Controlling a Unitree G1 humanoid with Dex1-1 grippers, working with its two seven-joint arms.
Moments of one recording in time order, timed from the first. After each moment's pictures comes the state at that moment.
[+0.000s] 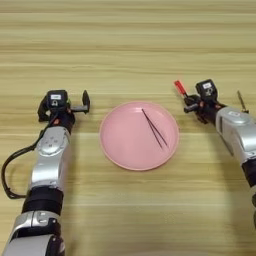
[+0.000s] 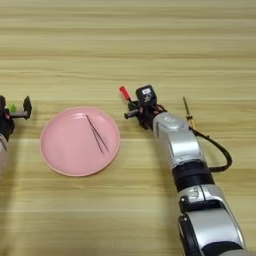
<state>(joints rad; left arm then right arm) -0.30 0.13 0.17 0.44 -0.07 -0.07 0.00 -0.51 -0.19 0.03 0.44 0.08 0.40 0.38</state>
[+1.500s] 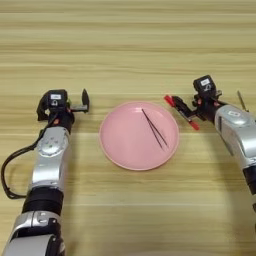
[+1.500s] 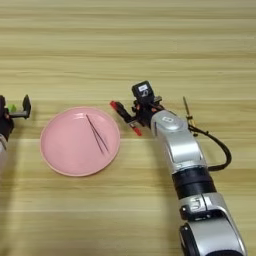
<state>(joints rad) -0.30 0.14 0.17 0.46 -0.03 -0.13 0.02 -0.45 -0.19 0.06 0.24 0.06 0.41 0.38</state>
